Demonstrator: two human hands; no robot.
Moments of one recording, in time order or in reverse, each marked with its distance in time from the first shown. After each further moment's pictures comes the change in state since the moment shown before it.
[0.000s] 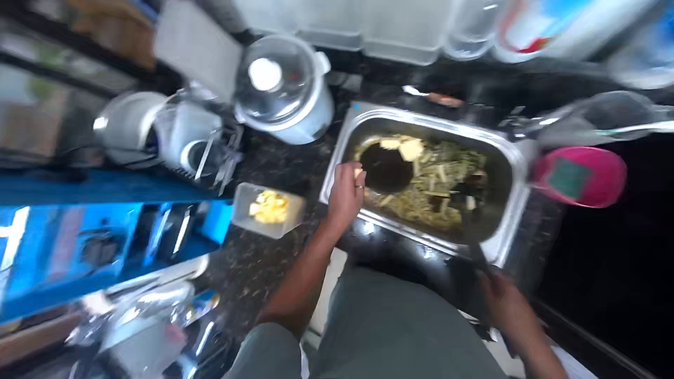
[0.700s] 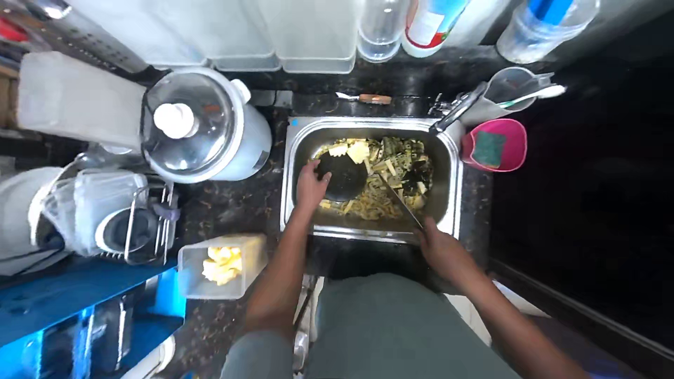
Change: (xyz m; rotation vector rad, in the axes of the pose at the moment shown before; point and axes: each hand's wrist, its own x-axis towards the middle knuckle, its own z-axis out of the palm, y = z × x) left_hand 0.100 -0.026 0.069 -0.013 -0.337 -0.133; right_hand 0.053 -0.077 -0.024 -0.175 -0.196 0.027
